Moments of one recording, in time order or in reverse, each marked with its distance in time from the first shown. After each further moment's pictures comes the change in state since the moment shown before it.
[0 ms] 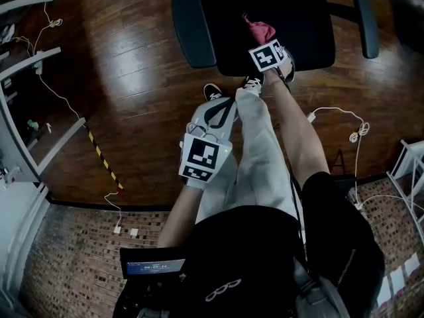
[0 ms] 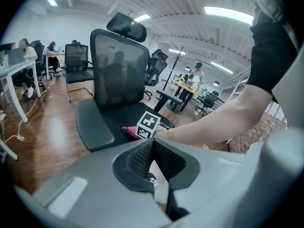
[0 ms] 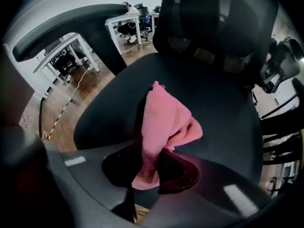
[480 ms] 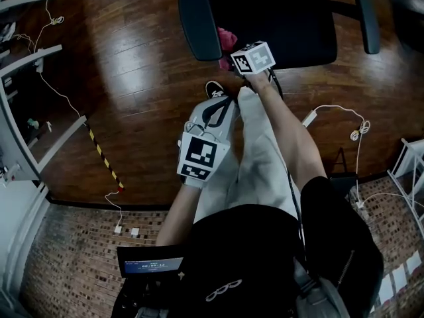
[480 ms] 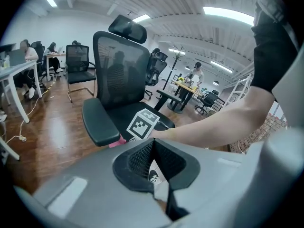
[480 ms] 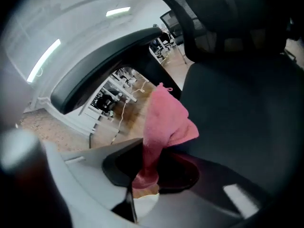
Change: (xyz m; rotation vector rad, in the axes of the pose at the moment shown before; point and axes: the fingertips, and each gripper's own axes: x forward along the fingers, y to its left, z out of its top) left arm -0.021 0.007 -0.014 0.008 0.004 0.004; right arm -0.039 0.149 0.064 0.179 -0.226 0.566
